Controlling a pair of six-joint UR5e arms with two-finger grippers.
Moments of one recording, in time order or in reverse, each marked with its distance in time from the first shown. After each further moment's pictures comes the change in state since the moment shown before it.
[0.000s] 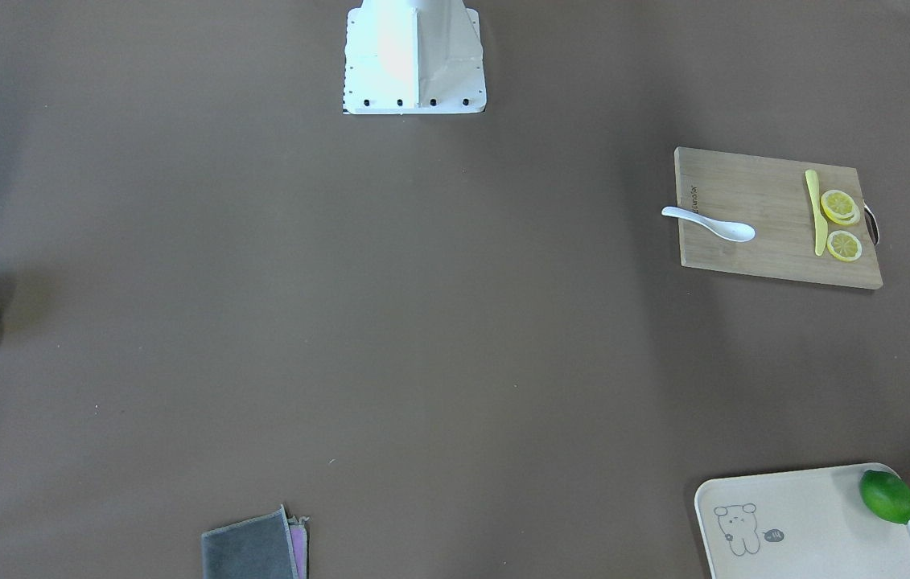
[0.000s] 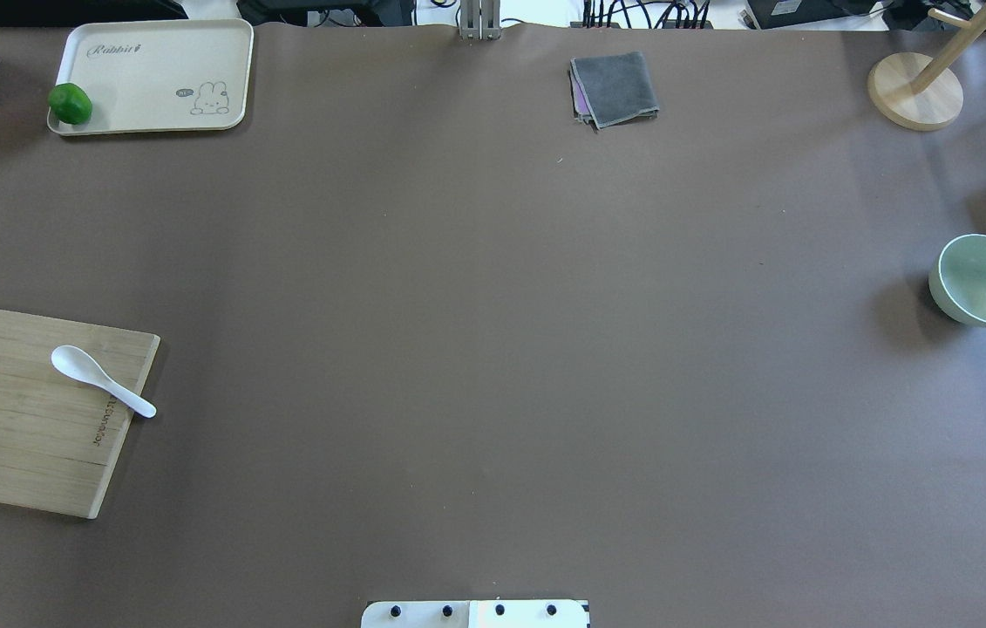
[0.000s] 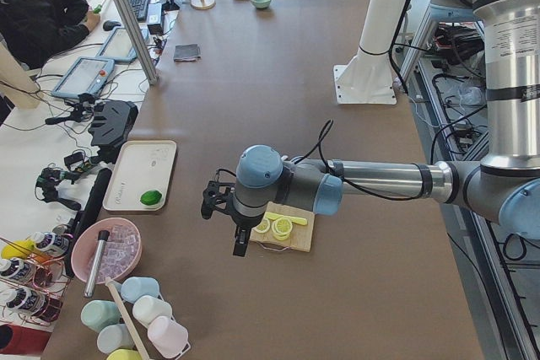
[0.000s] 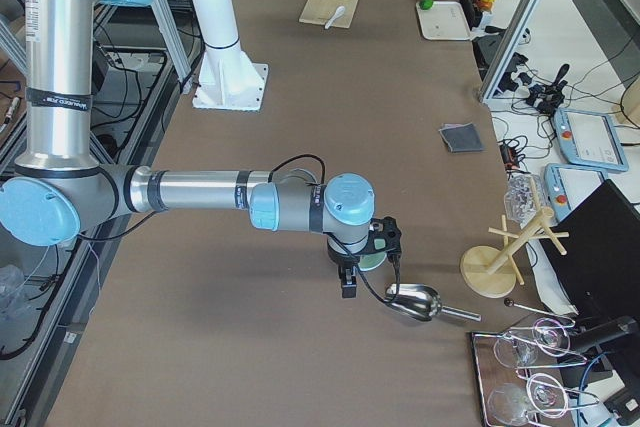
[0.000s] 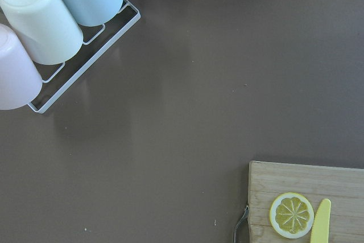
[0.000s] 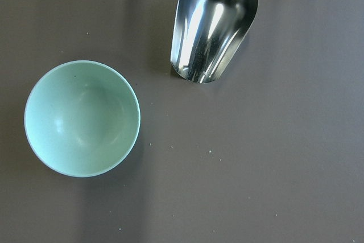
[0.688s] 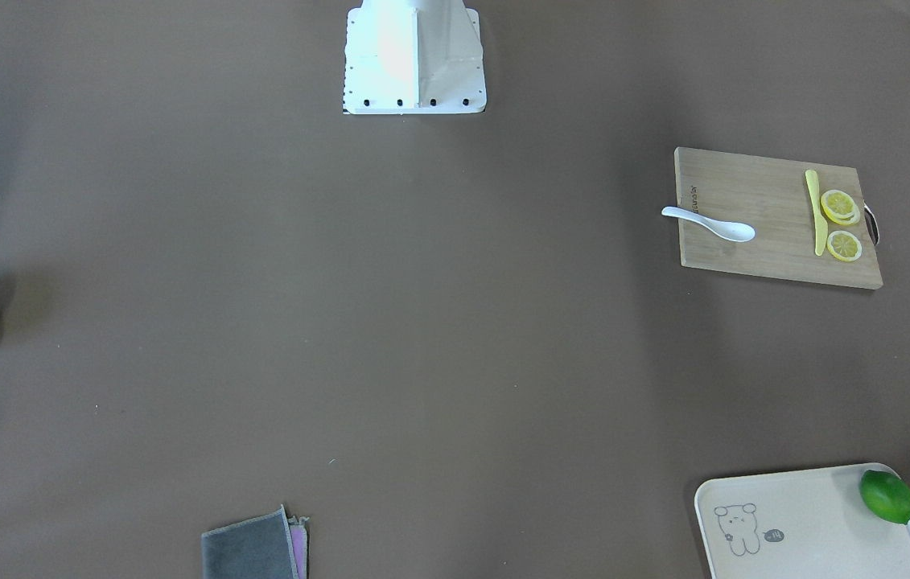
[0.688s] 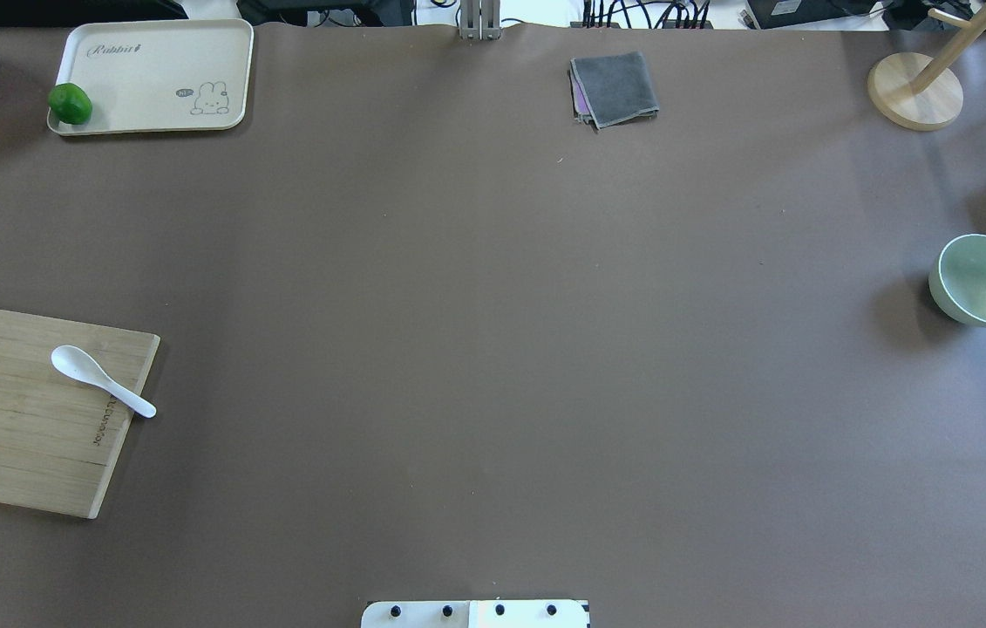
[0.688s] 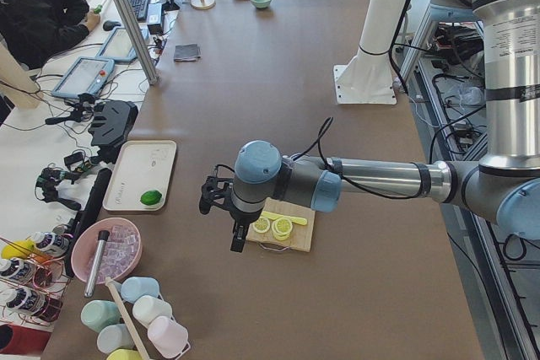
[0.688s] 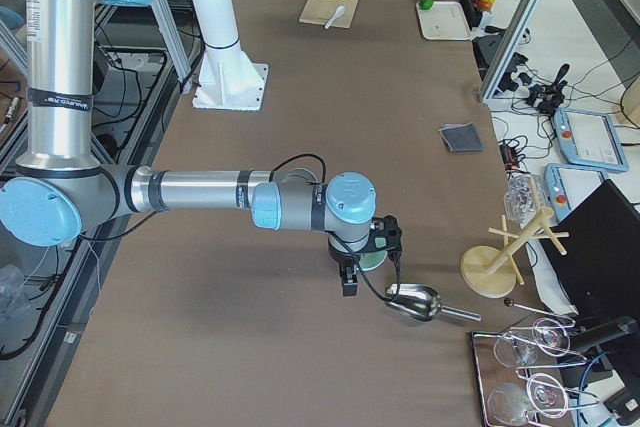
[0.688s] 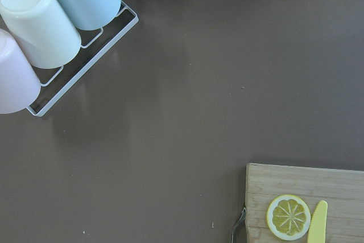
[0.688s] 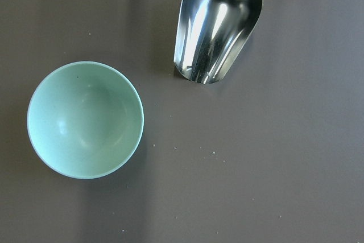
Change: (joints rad) left arm 0.002 -0.013 -0.008 0.003 -0.023 -0.003; right arm -0.009 0.002 0.000 0.003 0.001 0.010
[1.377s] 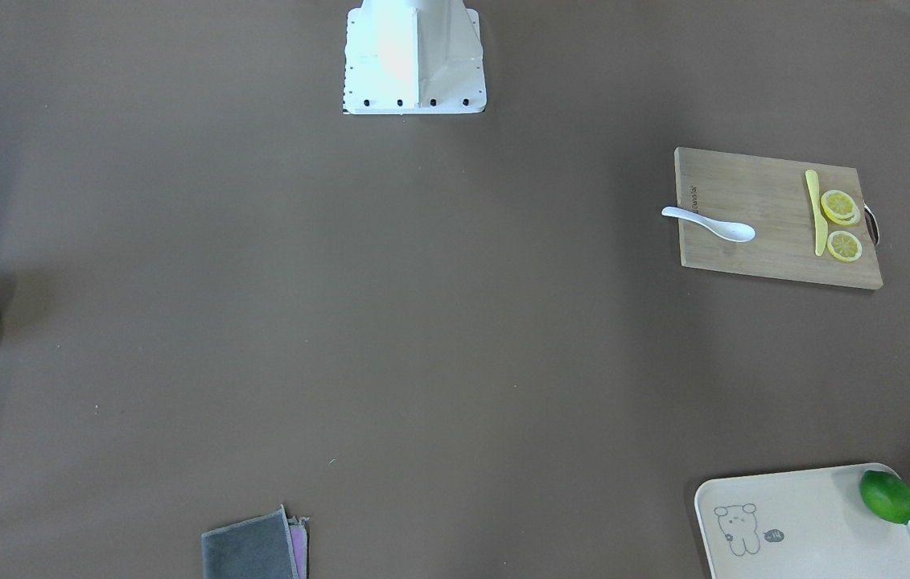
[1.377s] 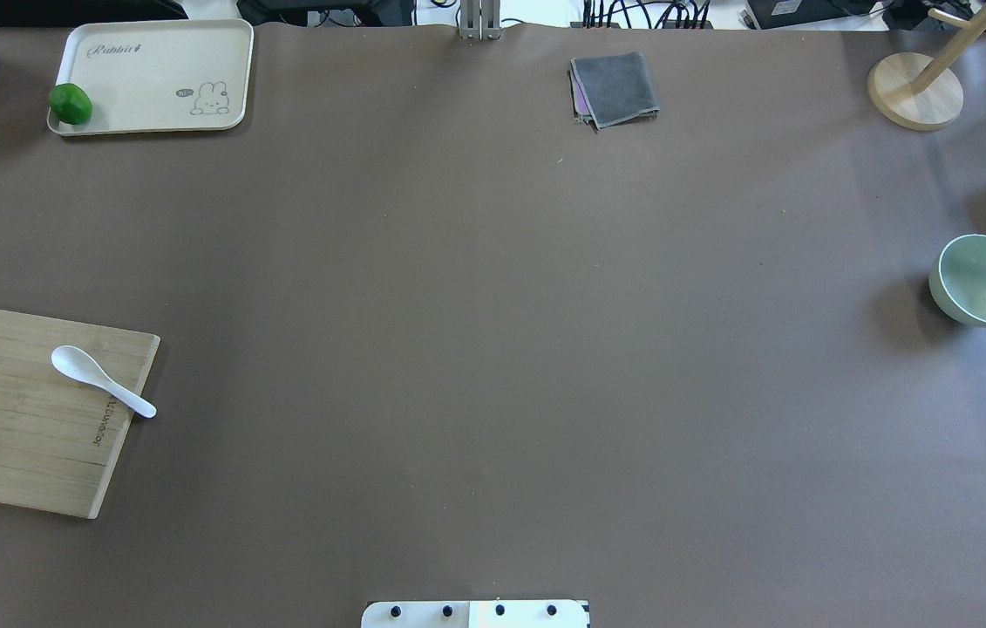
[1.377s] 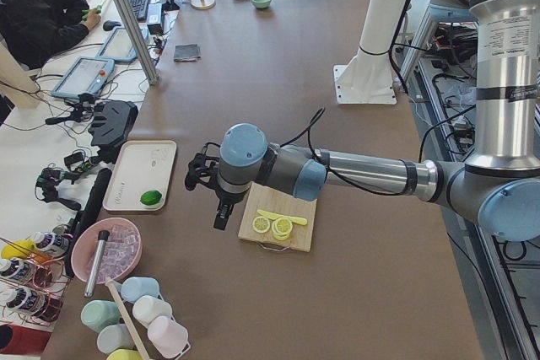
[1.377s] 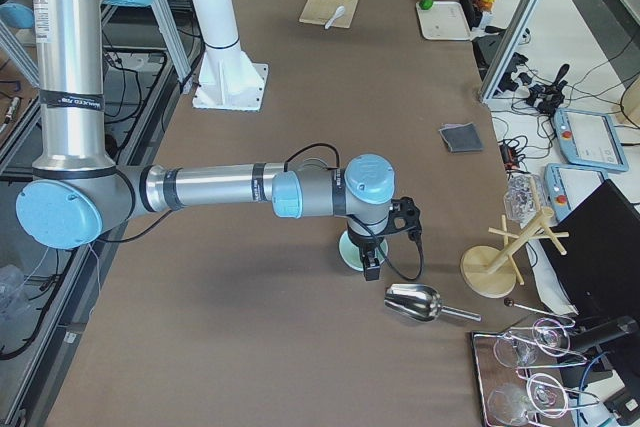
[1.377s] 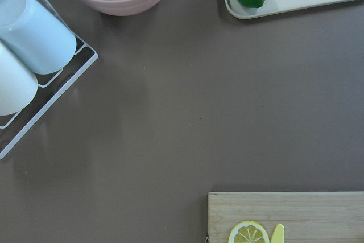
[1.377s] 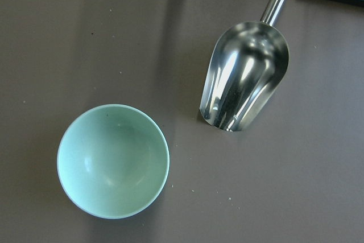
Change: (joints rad) left arm 0.007 -0.073 0.004 -0.040 -0.062 0.003; right arm -0.036 0.090 -0.029 0.042 0.008 -0.004
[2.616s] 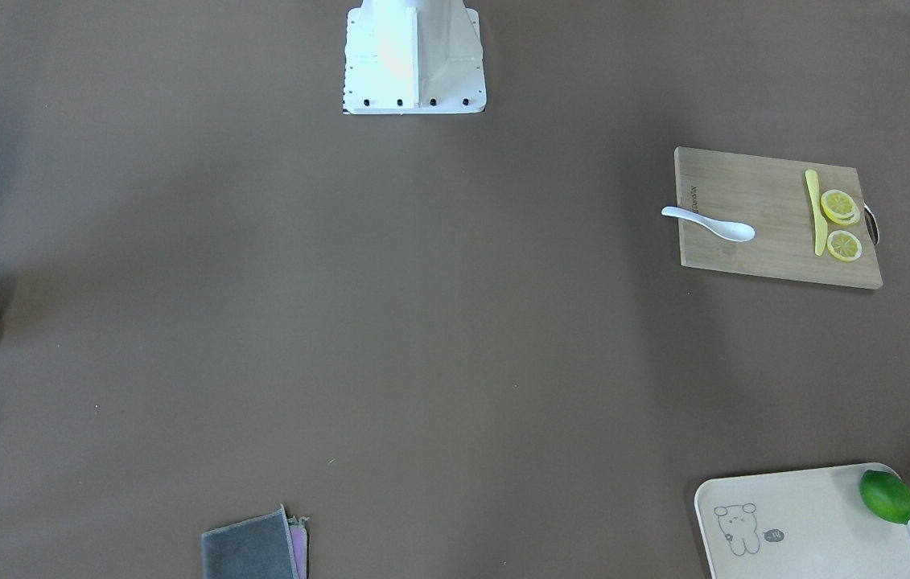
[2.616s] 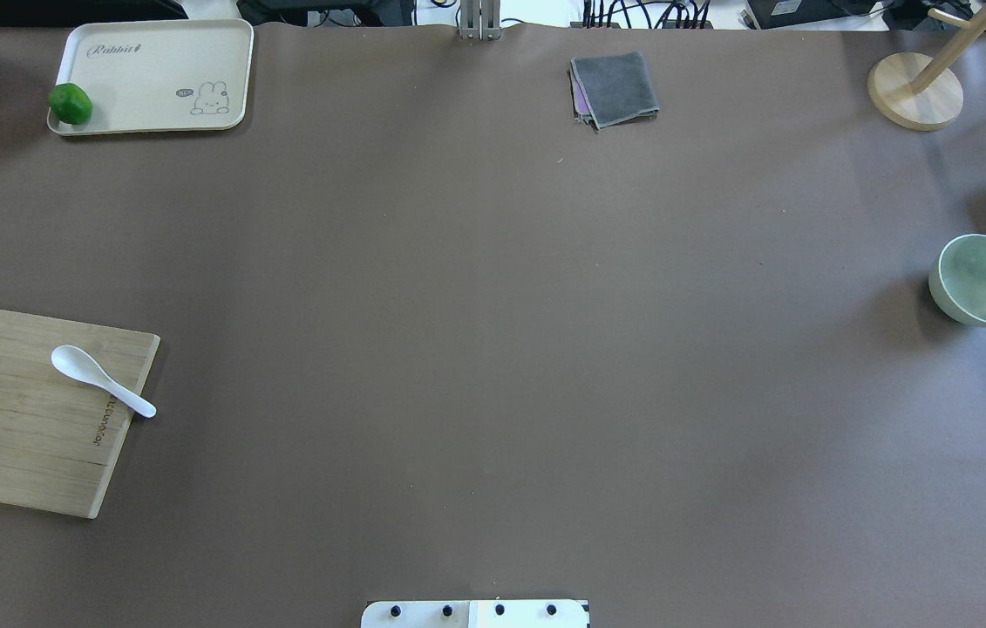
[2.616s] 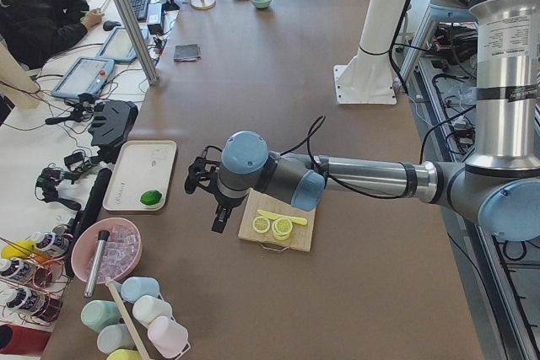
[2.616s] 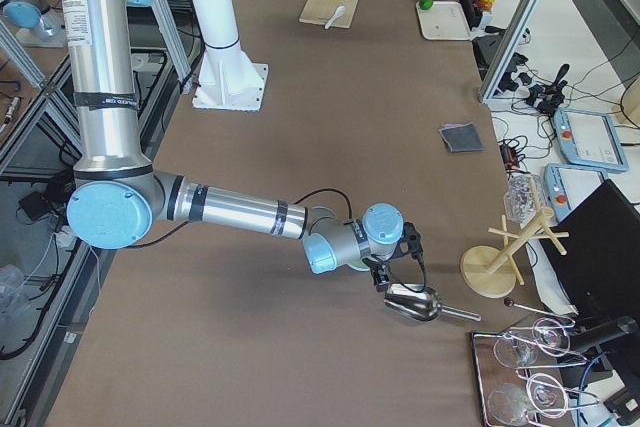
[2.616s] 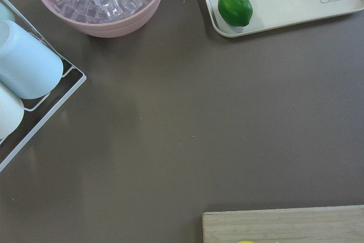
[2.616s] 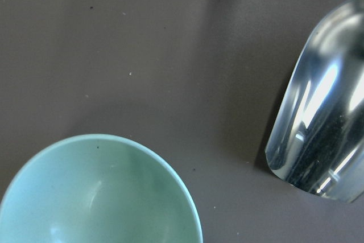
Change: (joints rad) left arm 0.007 0.009 0.042 -0.093 -0.004 -0.038; right arm -0.225 0.064 -0.400 0.544 0.041 0.235
